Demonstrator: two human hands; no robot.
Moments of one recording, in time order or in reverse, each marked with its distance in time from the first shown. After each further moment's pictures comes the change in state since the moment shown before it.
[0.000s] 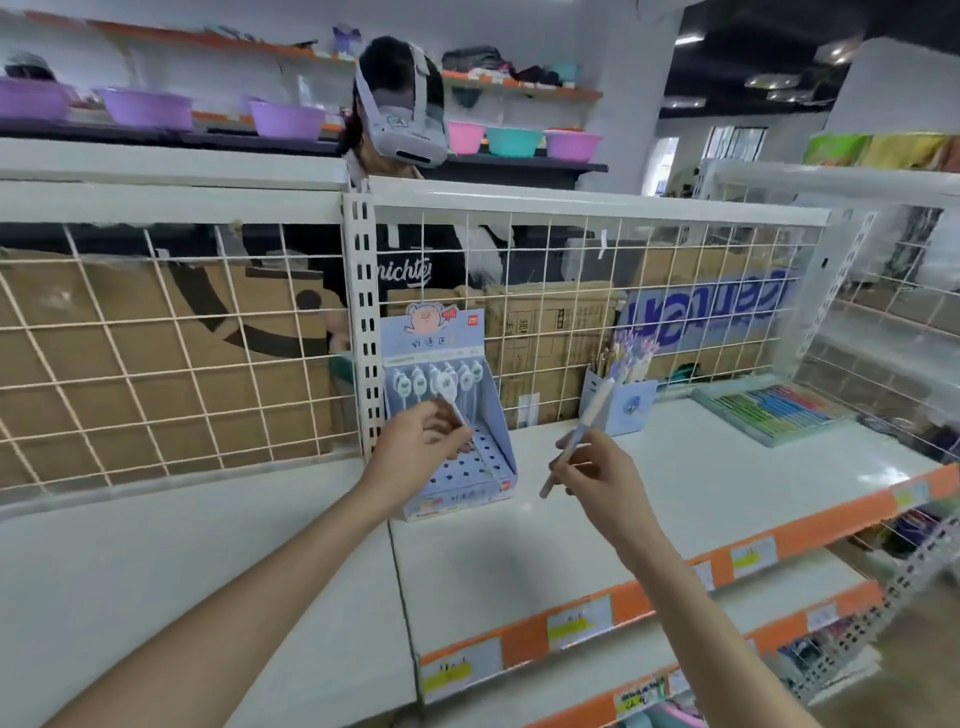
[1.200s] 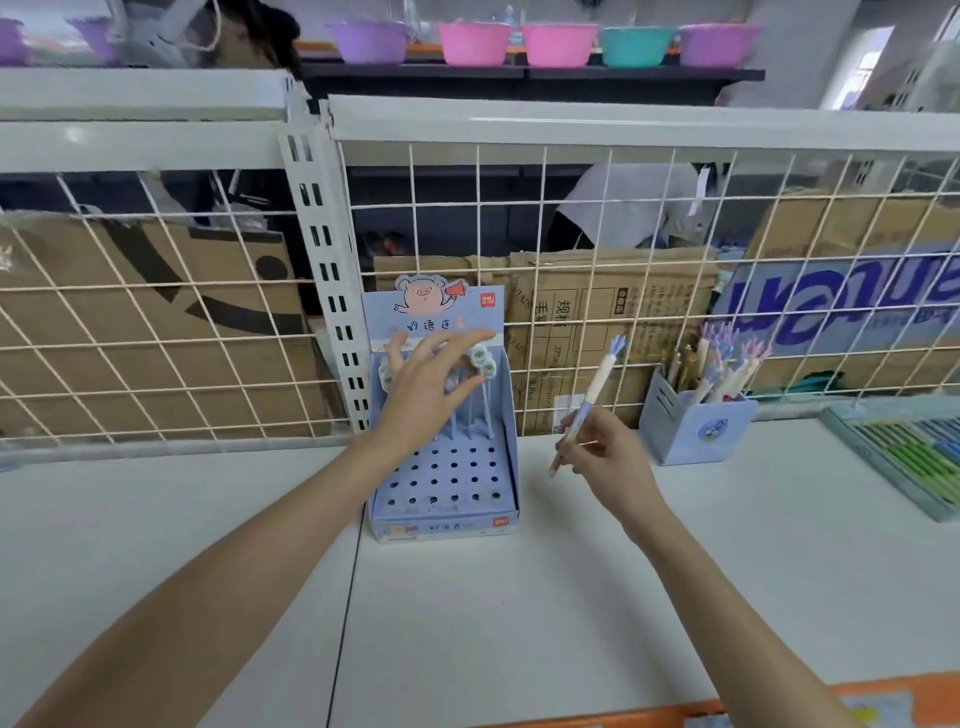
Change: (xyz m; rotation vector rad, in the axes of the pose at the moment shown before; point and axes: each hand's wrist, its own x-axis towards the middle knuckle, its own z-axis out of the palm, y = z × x) left_hand 0.130 -0.054 0.035 0.716 0.280 0.263; right_hand 0.148 0.073 0.007 0.072 -0.256 0.042
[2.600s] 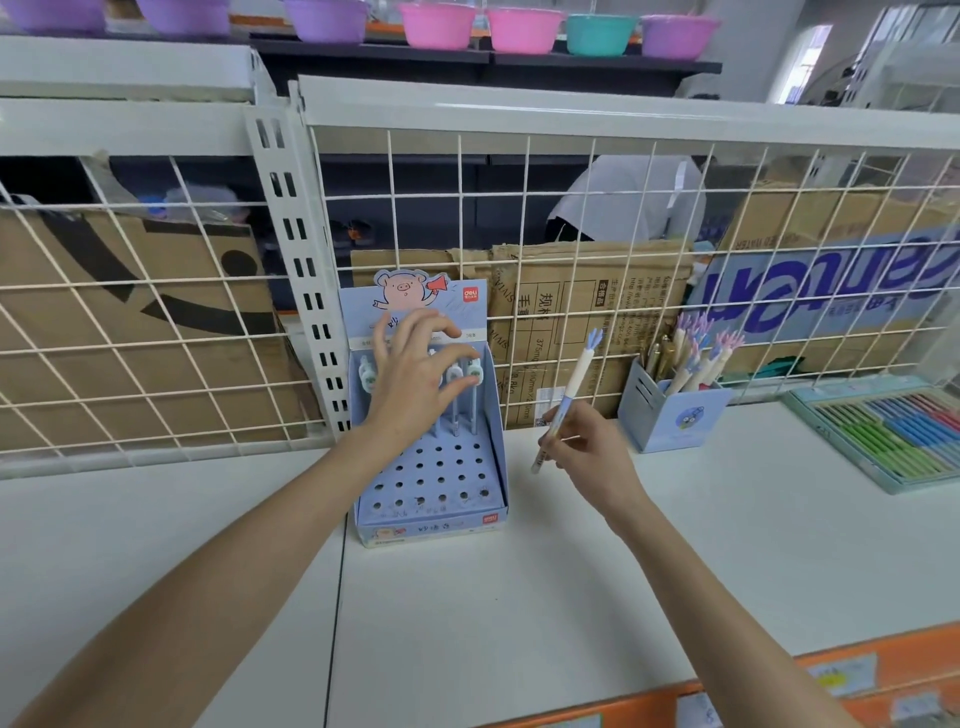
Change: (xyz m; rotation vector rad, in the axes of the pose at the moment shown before) left_hand 0.011 -0.013 0.012 0.158 0.133 0.205; right_hand 0.003 0.002 0.007 -0.056 0.032 0.025
